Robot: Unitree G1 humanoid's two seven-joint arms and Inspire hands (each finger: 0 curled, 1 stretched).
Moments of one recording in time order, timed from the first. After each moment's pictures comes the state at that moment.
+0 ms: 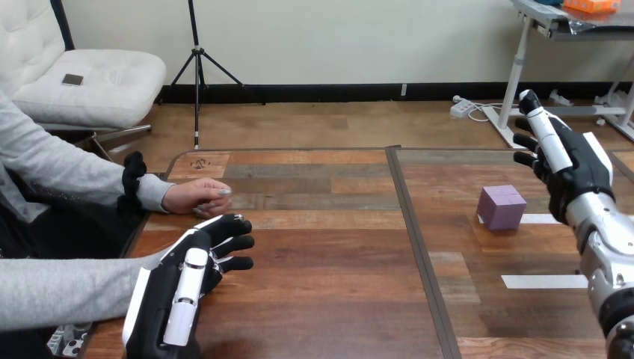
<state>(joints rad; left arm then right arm) 0.27 0.04 0.04 0.20 -0.19 -0.58 -0.27 -0.77 -0.43 -0.23 1.25 0.06 -0.26 0.16</state>
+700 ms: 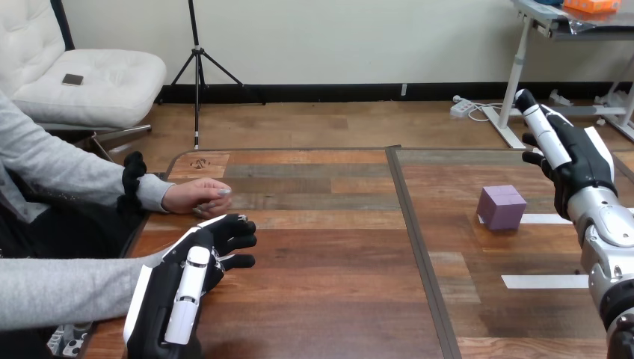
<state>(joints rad) 0.27 0.04 0.04 0.18 -0.18 -0.58 -0.27 -0.79 -0.44 -0.21 1.27 -0.01 -0.25 0.10</state>
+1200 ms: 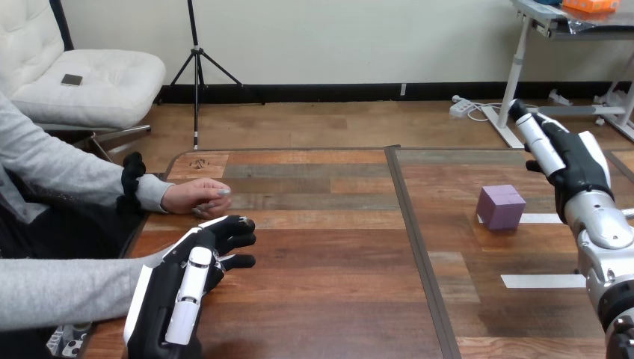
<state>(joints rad) 0.27 0.04 0.03 0.18 -0.18 -0.58 -0.27 -0.79 -0.44 -0.14 1.28 -0.12 -0.24 0.03</state>
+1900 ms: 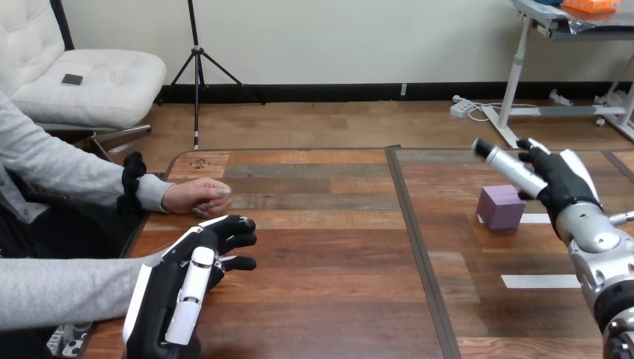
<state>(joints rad) 0.27 0.04 0.03 0.18 -0.18 -0.60 -0.27 -0.79 -0.44 -0.05 1.29 -0.22 -0.11 0.03</state>
